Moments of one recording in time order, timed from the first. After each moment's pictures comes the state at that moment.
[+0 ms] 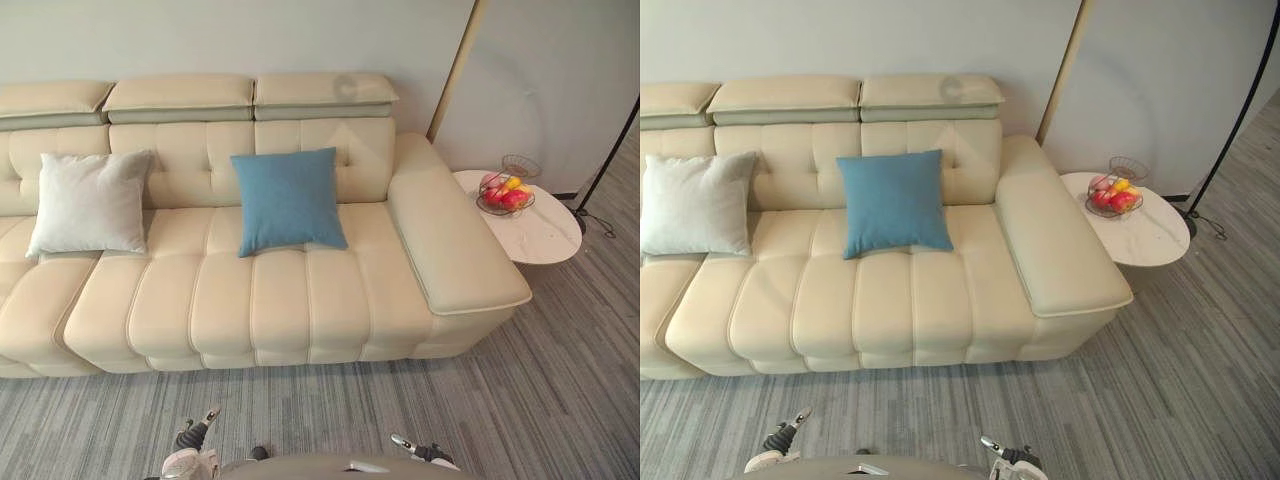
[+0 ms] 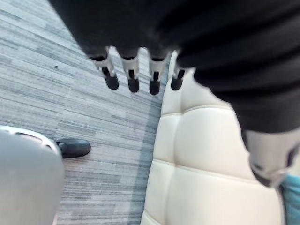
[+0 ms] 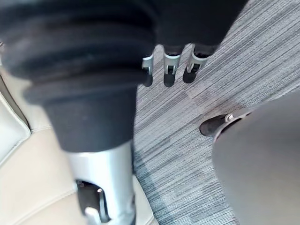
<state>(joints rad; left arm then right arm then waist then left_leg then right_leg) 0.10 0.04 0.27 1.06 0.01 -0.04 0.13 0.06 0.00 -0.48 1.05 0.01 -0.01 -0.17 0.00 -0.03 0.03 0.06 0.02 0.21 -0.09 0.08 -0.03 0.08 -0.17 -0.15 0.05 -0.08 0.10</state>
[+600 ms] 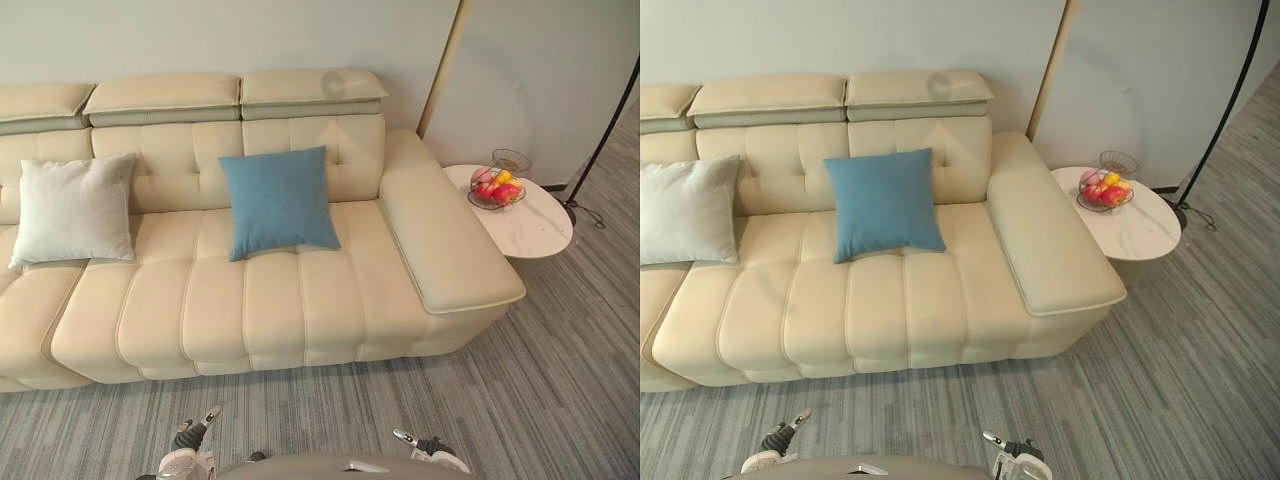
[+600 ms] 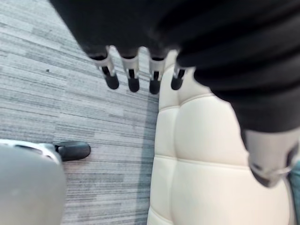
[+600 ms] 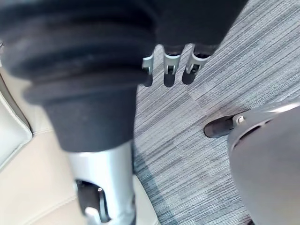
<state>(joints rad) 0.09 0.06 0.25 1.08 0.01 -0.04 0.12 0.03 -0.03 -0.47 1.08 0.01 -0.01 -0.17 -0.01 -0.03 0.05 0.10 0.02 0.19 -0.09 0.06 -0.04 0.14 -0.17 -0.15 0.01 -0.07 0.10</state>
